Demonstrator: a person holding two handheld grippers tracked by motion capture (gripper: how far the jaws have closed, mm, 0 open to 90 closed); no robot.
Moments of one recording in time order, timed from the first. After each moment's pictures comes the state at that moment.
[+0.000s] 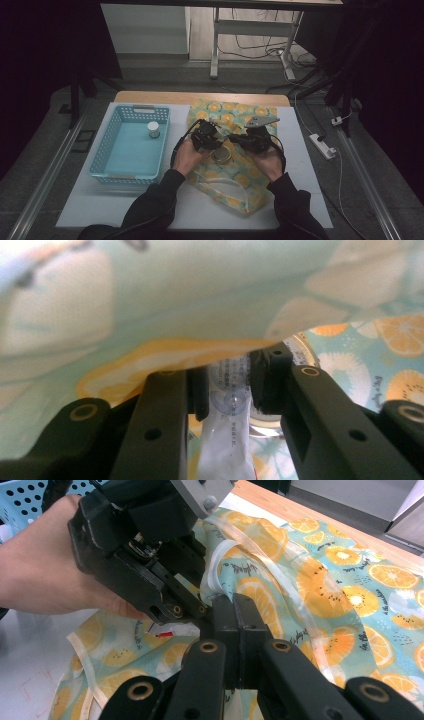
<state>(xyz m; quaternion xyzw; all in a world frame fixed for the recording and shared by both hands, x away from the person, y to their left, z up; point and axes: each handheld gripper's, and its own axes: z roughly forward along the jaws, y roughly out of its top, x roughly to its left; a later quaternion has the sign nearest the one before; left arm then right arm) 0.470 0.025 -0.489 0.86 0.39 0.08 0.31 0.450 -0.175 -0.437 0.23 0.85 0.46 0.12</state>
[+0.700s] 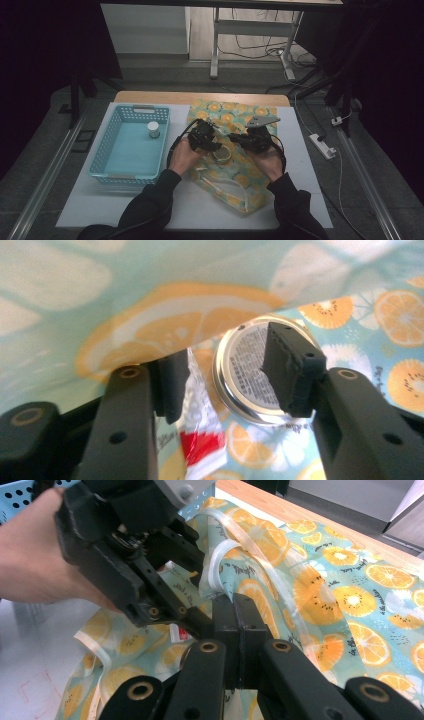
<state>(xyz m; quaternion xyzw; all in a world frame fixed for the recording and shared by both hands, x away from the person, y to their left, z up) 0.461 0.037 -0.480 0.87 0.37 0.08 0.32 0.450 -0.176 -0.437 0.24 0.85 0.46 0.12</state>
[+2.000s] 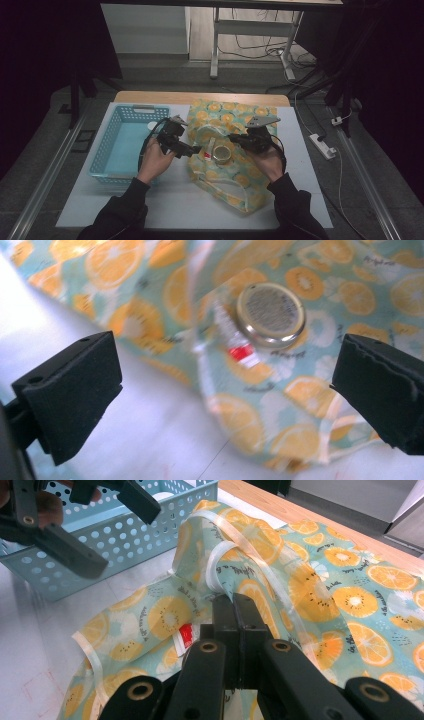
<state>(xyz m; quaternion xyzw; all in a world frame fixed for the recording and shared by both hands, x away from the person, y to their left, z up) 0.422 0.127 -0.456 0.84 0.40 0.07 0.37 0.449 -0.176 -0.436 0.23 0.85 0.46 0.12</state>
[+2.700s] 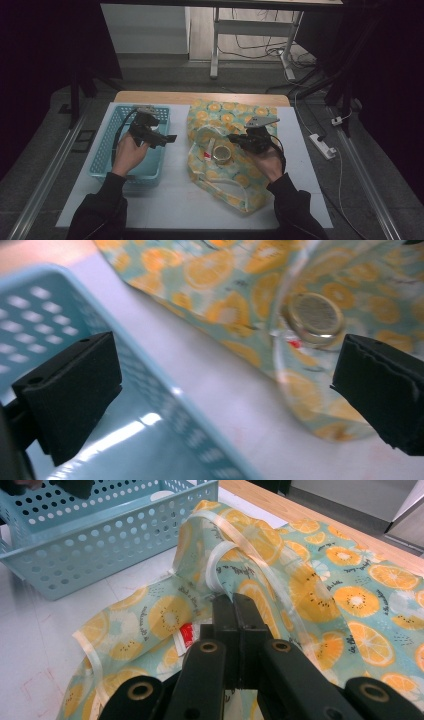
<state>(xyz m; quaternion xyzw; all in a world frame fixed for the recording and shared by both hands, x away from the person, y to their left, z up) 0.426 0.203 -0.441 0.82 0.41 0.12 0.38 0.448 -0.175 -0.437 0.23 0.85 0.46 0.12</state>
